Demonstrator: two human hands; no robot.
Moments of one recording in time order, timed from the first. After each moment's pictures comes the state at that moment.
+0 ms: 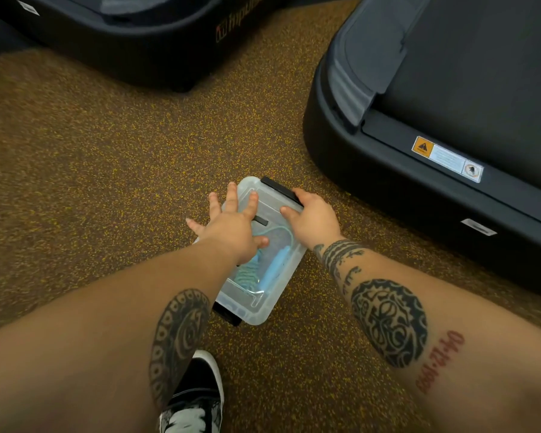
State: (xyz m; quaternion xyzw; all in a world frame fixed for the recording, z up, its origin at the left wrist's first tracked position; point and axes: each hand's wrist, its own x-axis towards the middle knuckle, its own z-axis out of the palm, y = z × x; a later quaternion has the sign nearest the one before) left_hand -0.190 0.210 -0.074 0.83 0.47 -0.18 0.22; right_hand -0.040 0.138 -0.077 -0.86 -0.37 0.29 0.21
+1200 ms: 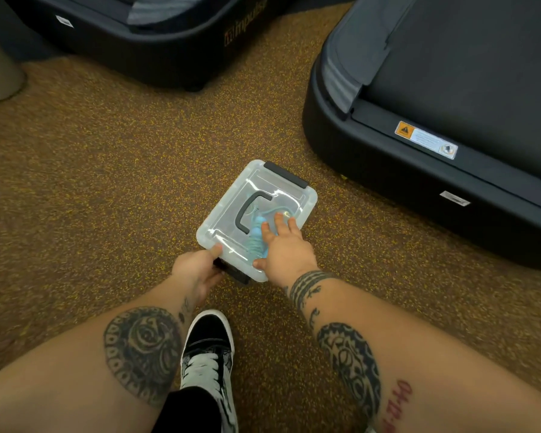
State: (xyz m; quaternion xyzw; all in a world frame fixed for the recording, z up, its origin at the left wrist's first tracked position) left_hand -0.295 0.129 -0.061 0.26 0.69 0.14 0.66; right_hand -0.143 0.061 -0.050 -0.80 -0.52 0.29 -0.07
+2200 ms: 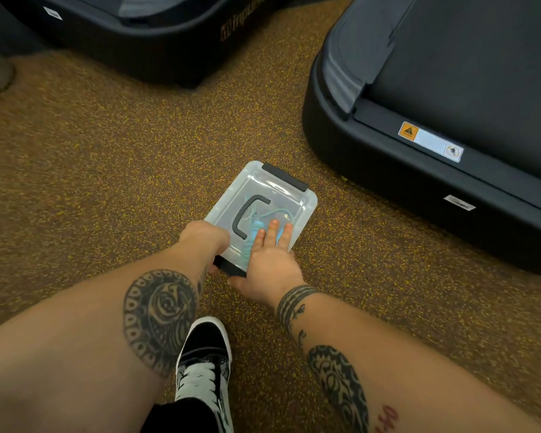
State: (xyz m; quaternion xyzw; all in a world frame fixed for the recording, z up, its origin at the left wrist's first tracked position) left_hand -0.248 0.183 -0.059 0.51 0.75 -0.09 0.41; right_hand -0.170 0.066 -0.055 -0.80 -0.52 0.29 -0.08
